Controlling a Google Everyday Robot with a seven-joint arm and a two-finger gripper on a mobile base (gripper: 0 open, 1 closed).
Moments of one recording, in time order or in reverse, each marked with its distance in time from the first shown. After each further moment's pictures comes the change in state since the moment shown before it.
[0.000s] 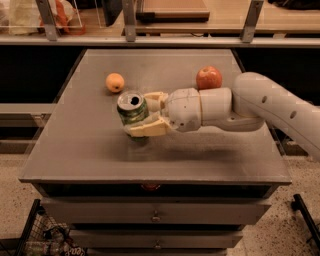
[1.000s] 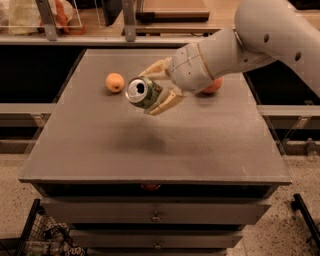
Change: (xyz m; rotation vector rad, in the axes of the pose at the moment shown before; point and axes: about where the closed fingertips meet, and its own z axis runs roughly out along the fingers) arm -0.023 -0.042 -0.036 -0.126 0.421 -0.453
